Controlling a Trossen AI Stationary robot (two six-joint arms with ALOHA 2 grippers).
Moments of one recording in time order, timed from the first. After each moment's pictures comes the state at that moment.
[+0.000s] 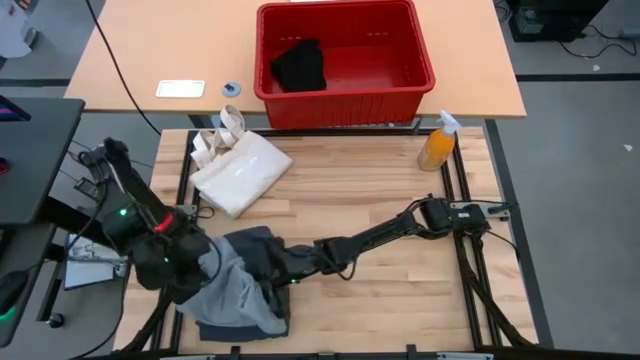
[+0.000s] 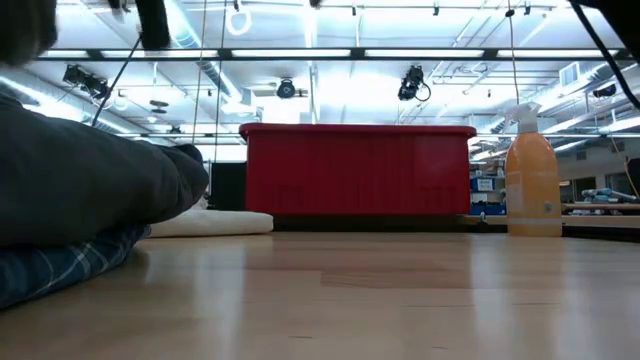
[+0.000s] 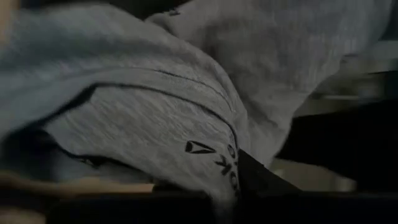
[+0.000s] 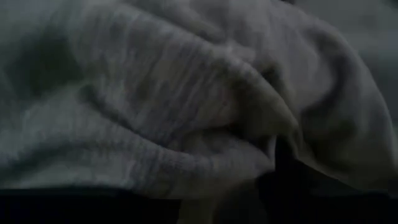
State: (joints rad) left arm -0.94 1.04 1.17 -1.16 -0.22 -1.41; right arm 0.28 2.34 1.88 0.31 -0.08 0.35
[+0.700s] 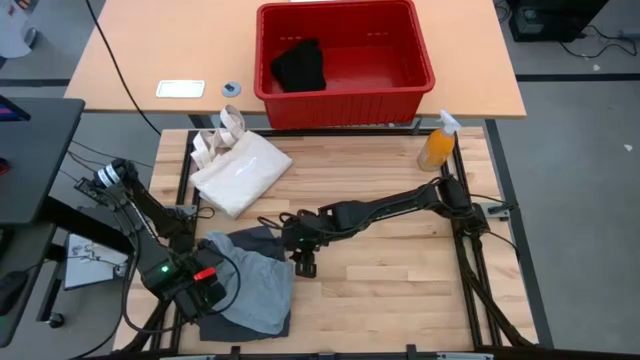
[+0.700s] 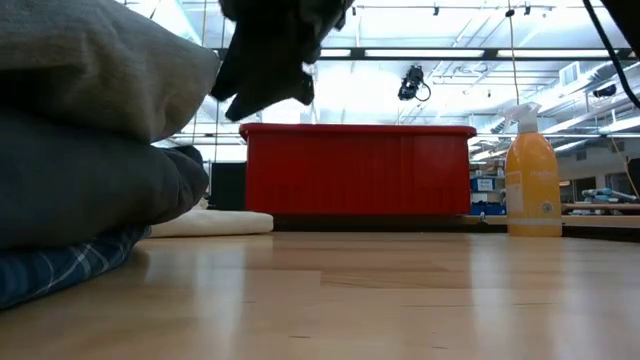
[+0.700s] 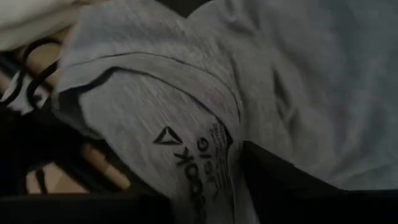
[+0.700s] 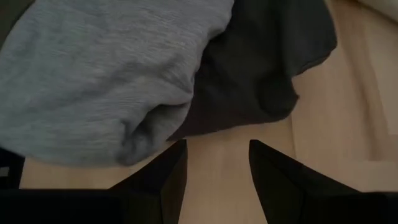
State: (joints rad) left arm -0.95 1.39 1.17 -1.42 -0.21 -1.62; right arm 0.16 2.13 1.86 -0.64 -0.07 0.24
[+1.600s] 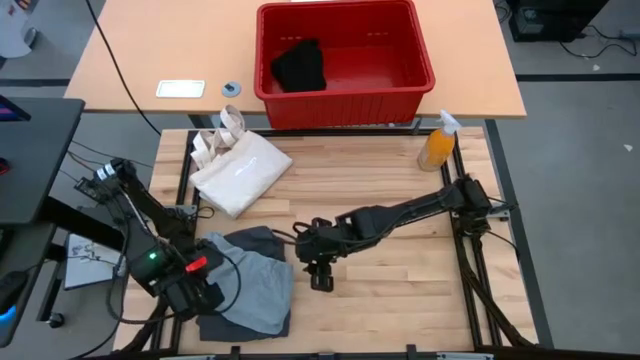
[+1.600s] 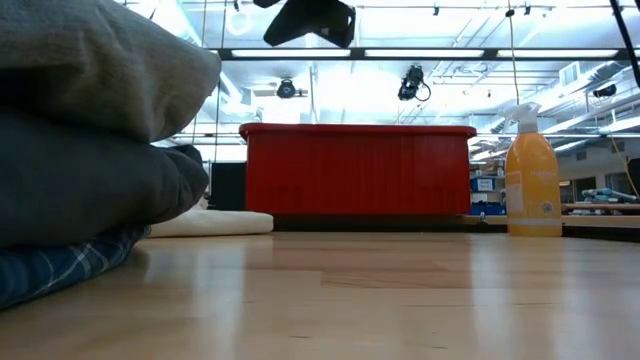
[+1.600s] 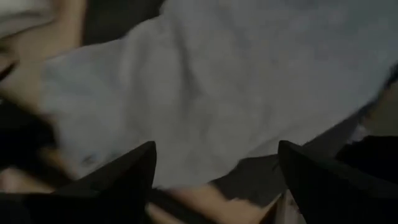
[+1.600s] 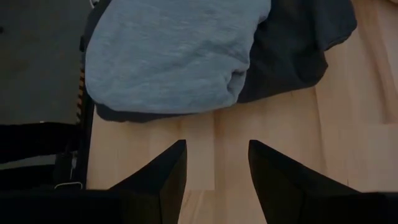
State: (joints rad) left arm -0.93 1.38 1.34 -1.42 -0.19 -1.55; right arm 0.26 2.00 1.86 -0.78 -0.03 0.35
